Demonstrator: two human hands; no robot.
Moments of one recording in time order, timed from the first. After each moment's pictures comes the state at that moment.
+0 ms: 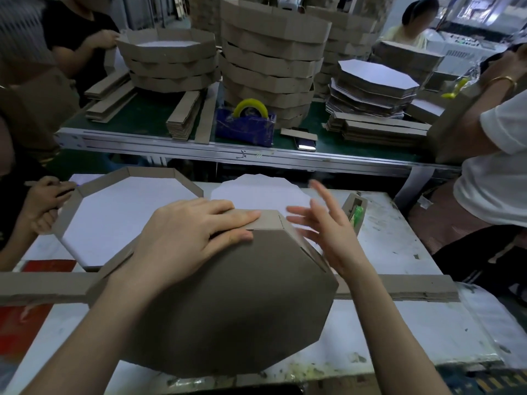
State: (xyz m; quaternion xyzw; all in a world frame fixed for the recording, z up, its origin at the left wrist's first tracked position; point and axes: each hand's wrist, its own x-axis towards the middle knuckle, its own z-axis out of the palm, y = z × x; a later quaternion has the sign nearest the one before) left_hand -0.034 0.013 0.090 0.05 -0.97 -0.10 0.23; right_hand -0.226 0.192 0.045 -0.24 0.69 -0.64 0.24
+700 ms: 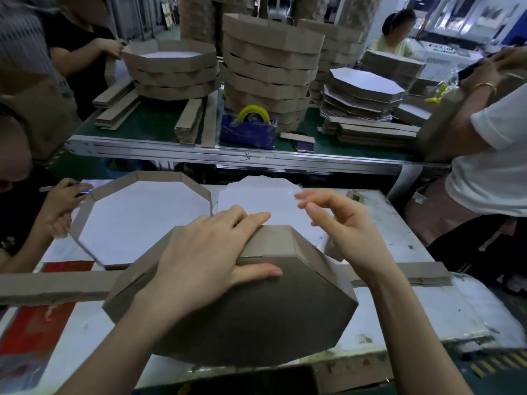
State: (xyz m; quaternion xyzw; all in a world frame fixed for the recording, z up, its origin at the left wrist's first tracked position) left_hand 0.016 0.031 0.099 0.09 -0.99 -0.09 0.10; right_hand -0.144 0.202 0.103 -0.39 0.73 -0.55 0.12
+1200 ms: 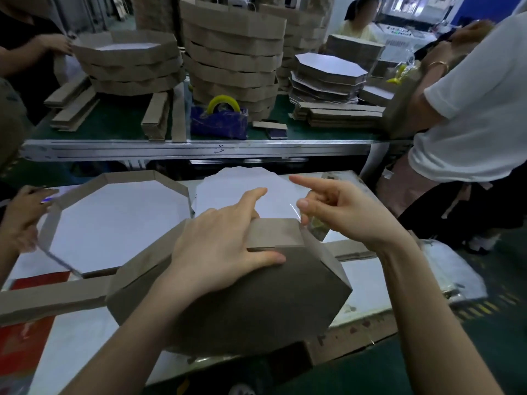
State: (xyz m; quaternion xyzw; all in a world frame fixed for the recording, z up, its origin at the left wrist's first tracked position) left_hand -0.004 0.054 0.096 0.06 -0.97 -0.21 0.10; right_hand -0.140 0.233 0.130 -0.38 0.81 -0.42 0.17
